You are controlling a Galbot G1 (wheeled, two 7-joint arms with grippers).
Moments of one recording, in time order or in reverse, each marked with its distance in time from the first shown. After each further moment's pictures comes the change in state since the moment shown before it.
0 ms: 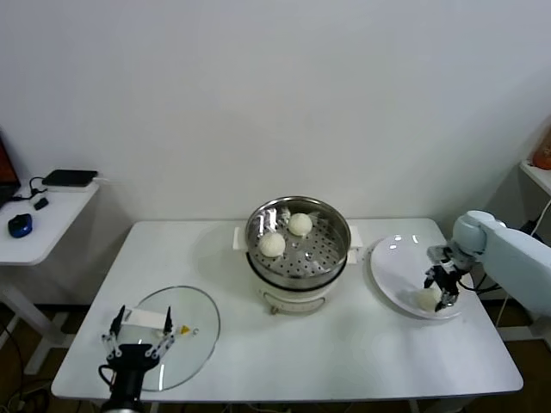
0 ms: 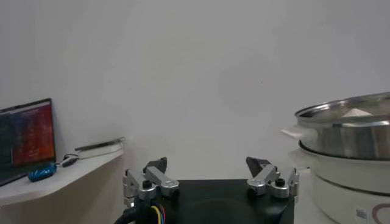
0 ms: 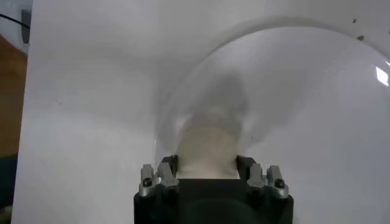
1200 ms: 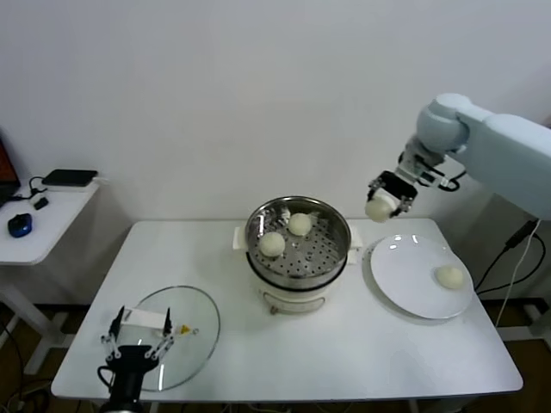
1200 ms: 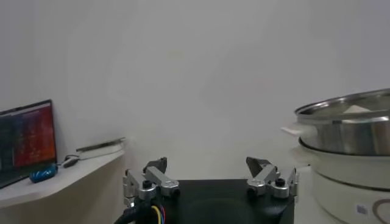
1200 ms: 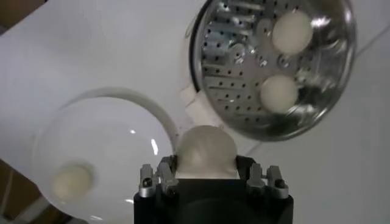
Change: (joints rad) left arm 0.004 -0.001 -0.003 0.002 0.013 -0.008 -0.002; right arm 0.641 0.074 -0.266 0.443 0.072 0.300 -0.044
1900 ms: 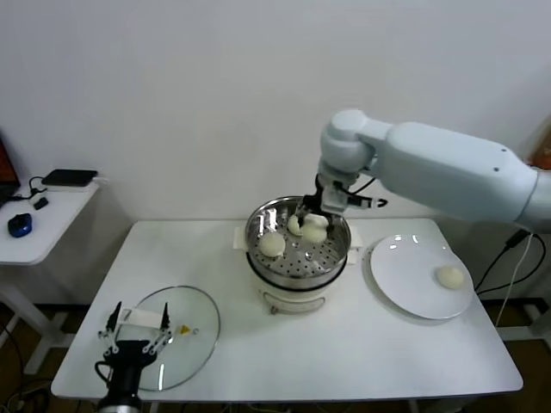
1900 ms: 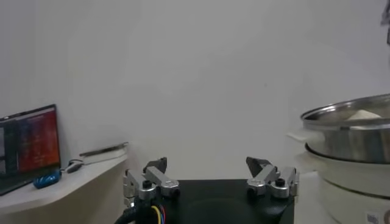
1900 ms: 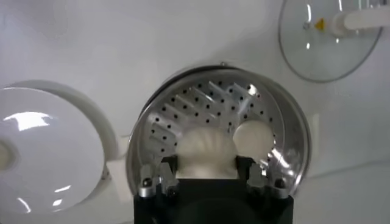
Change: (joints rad) left arm -0.015 0.000 -0.007 -0.008 0.001 0.014 -0.003; right arm -0.070 0.227 -0.006 0.148 -0.119 0.054 0.003
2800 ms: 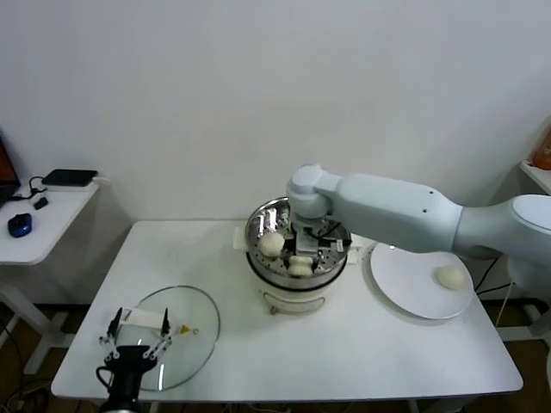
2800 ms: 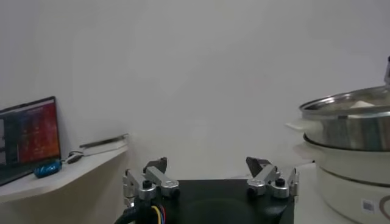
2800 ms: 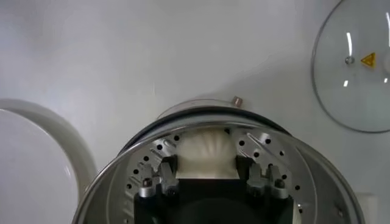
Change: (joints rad) left arm 0.007 0.000 -0.001 0.024 -0.004 -0.010 -0.001; right arm -0.179 0.124 -0.014 -0.094 -0.104 0.025 -0.002
